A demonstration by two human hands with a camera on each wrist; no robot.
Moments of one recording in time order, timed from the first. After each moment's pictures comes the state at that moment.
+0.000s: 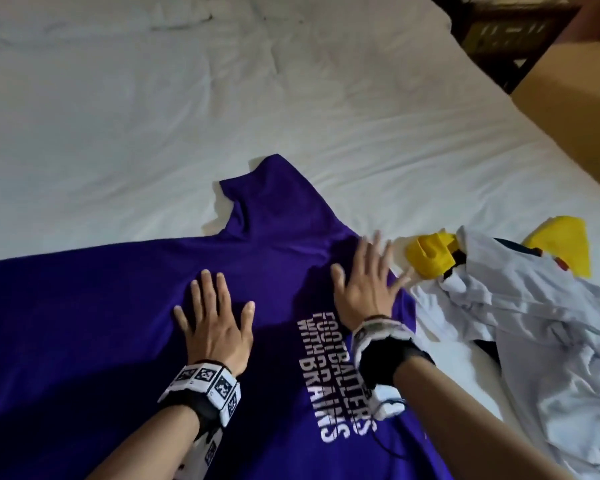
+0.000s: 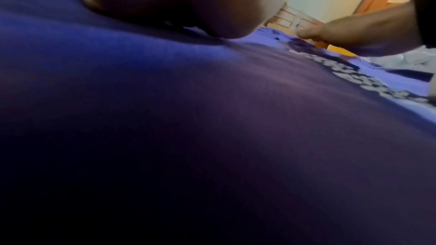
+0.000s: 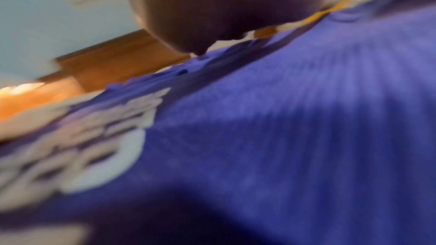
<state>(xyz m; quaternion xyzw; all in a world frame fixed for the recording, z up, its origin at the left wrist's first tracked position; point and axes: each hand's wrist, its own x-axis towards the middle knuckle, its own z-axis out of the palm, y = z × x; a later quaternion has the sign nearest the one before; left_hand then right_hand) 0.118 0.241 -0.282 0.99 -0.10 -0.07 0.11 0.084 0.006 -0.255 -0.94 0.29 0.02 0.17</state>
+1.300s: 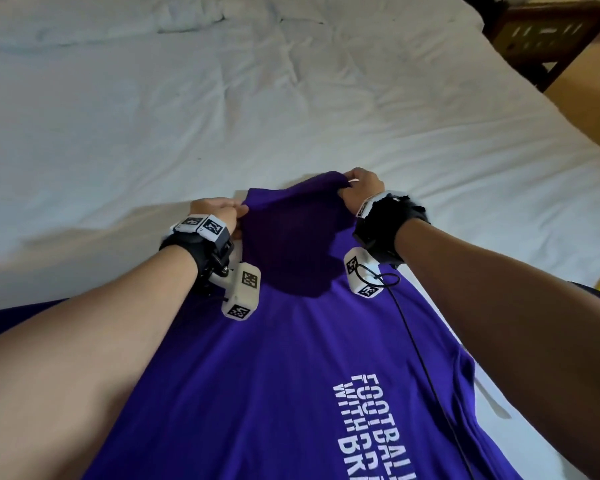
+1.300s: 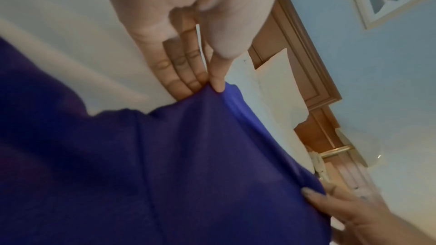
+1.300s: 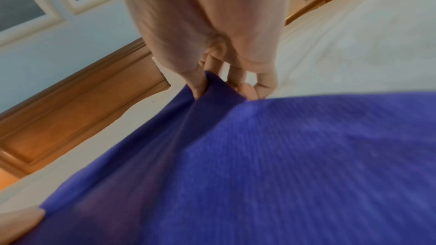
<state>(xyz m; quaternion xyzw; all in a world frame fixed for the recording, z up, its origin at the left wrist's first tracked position) 0.395 0.195 -0.252 0.76 0.17 -0.21 0.59 0.333 -0.051 -0.227 -0.84 0.34 0.00 0.42</state>
